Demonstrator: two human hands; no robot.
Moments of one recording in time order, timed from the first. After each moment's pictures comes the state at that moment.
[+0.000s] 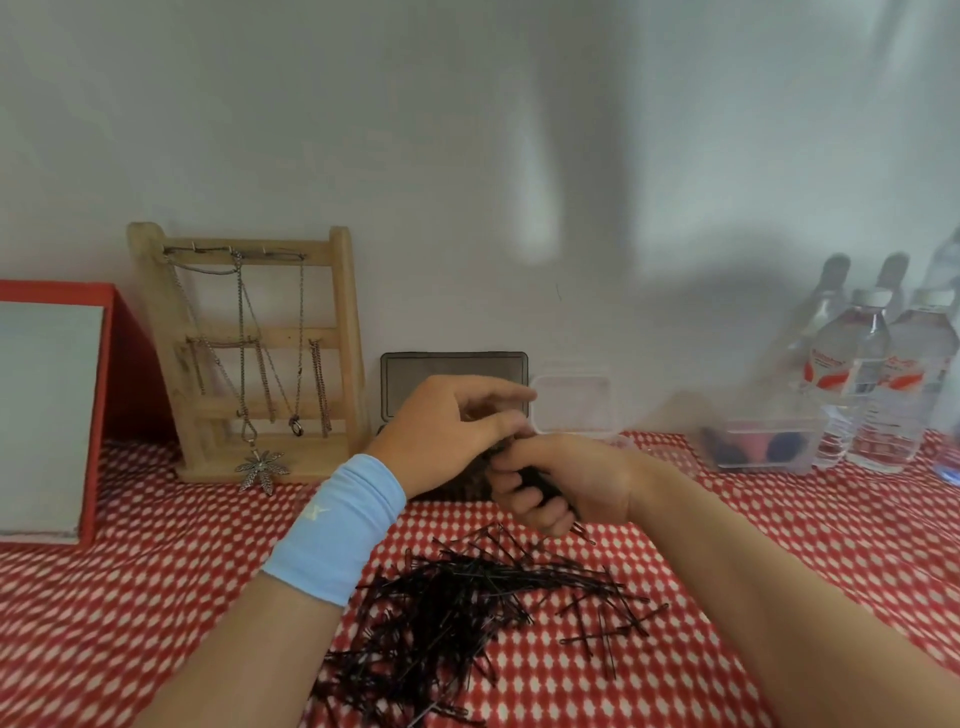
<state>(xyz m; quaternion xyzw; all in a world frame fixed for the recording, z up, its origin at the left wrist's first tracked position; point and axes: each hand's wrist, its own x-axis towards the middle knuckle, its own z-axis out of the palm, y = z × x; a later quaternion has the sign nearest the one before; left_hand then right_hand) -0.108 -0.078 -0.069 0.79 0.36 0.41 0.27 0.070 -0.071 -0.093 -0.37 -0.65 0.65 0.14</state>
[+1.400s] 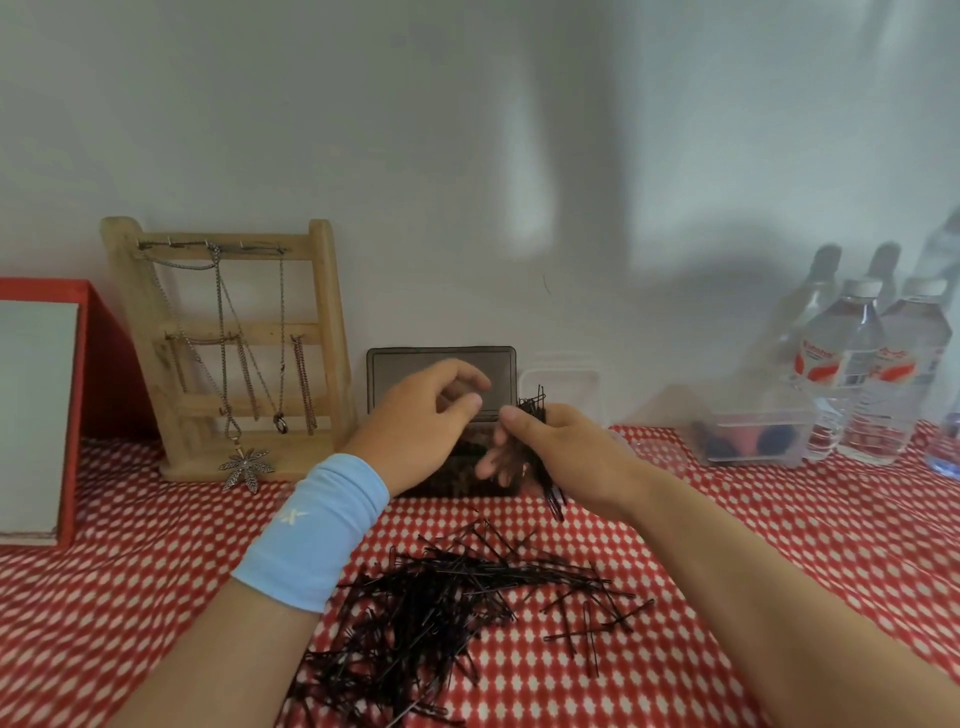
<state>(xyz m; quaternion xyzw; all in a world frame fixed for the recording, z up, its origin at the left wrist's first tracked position) -0.108 -0.071 -0.073 0.77 0.47 0.39 0.19 0.075 -0.085 -0.092 -0.44 -0.67 0.46 0.38</state>
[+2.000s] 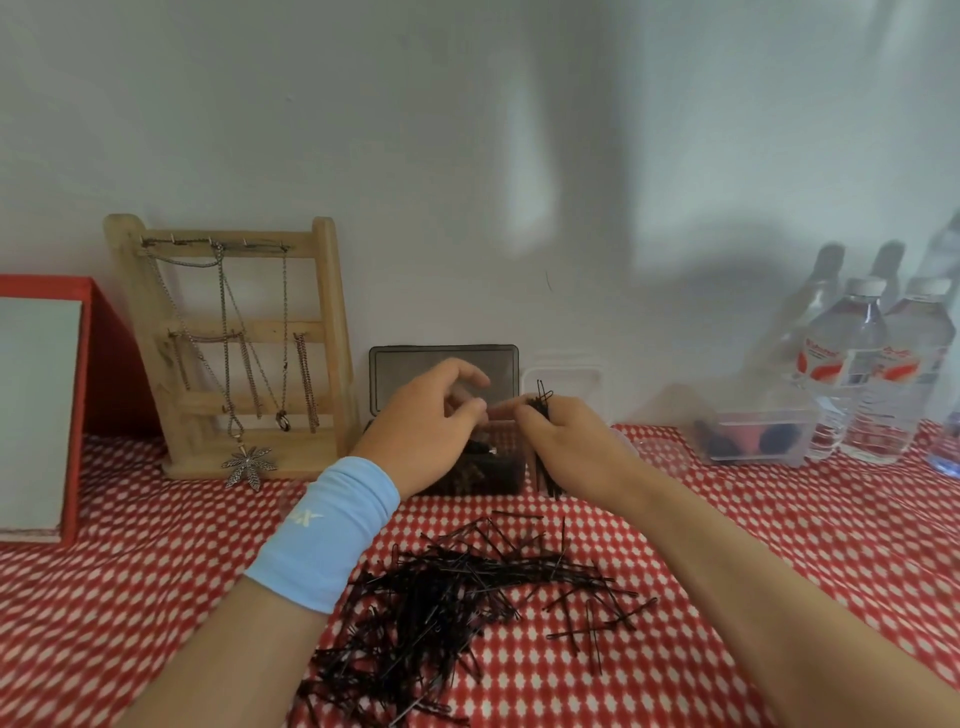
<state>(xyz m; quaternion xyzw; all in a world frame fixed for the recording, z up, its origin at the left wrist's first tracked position) -0.104 -0.072 -0.080 0.76 0.48 0.39 0.19 0.071 -0.089 -0.086 -0.52 -0.71 0.27 0.39</state>
